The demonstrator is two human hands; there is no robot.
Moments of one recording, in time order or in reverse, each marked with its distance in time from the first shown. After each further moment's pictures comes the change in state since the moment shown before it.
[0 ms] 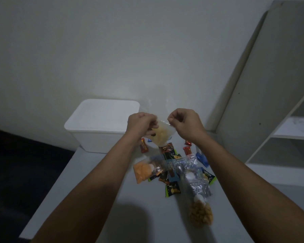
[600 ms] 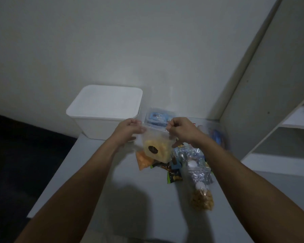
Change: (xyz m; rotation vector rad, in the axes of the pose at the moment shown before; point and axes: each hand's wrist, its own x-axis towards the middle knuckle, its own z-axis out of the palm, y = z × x) left_hand 0.000 -0.064 -0.065 0.164 -0.124 -0.148; right_hand -0.025 0.025 0.033 0.193 -0.397 0.355
